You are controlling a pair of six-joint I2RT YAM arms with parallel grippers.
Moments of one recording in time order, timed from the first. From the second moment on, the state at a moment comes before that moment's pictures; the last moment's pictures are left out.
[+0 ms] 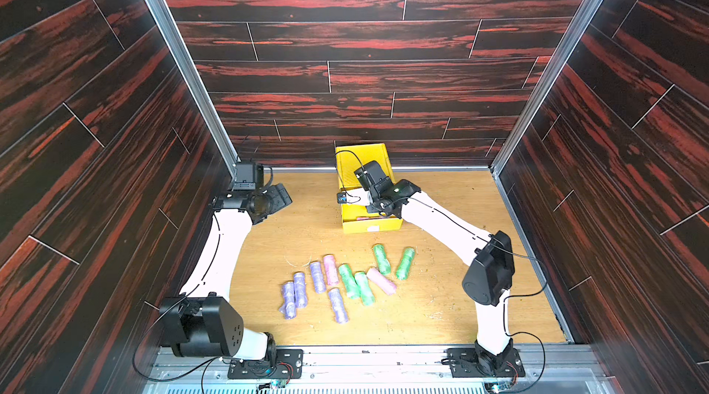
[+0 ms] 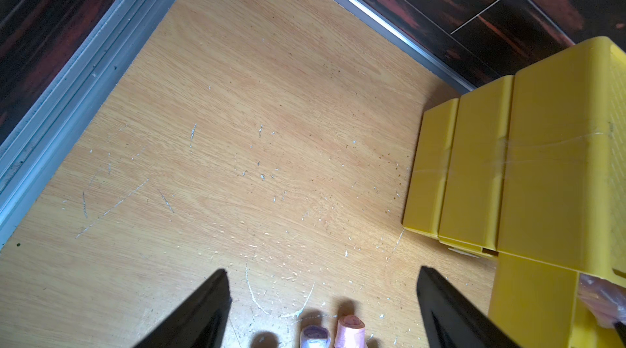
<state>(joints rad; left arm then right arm) 0.03 1.45 1.41 -0.82 0.05 -0.51 0.79 1.99 1.94 -0.75 0.45 -1.09</state>
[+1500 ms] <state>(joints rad) -0.46 1.19 1.07 -1.01 -0.14 -0.83 0.79 1.31 1.63 -0.83 0.75 0.40</state>
